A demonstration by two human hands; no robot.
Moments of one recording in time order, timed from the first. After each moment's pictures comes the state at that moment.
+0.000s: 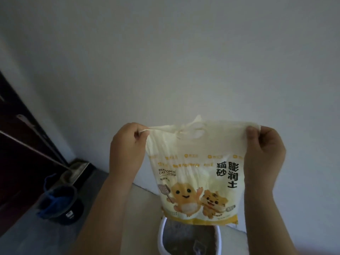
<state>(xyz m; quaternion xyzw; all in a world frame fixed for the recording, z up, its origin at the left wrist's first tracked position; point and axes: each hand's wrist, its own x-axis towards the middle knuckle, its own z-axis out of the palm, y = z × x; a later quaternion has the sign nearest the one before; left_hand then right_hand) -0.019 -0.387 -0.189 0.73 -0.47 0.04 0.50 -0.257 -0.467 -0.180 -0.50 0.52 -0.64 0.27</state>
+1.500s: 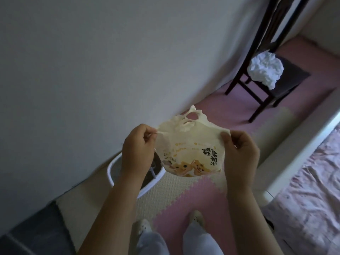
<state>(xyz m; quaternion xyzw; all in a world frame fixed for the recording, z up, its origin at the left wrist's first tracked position) -0.271 -0.390 -0.369 0.47 -0.77 -0.34 0.27 -0.433 -0.254 -0.360 -0.17 0.79 -0.58 0.08</state>
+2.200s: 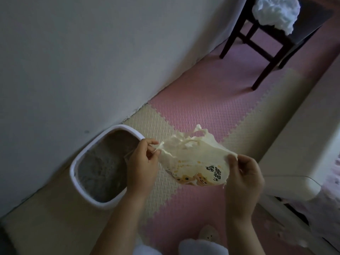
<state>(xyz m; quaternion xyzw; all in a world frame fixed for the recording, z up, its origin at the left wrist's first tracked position) -0.310 -0.372 -0.716 0.47 -0.72 -0.47 0.19 -0.430 -0.219 -0.692 -0.04 0.81 -0.59 0.03</state>
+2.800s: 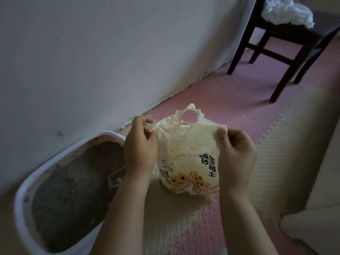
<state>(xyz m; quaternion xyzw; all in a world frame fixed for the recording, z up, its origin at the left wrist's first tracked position) -0.343 -0.407 -0.948 0.43 -0.75 -0.36 0.37 -0.456 -0.281 -0.940 -0.13 0.74 -0.66 0.02</state>
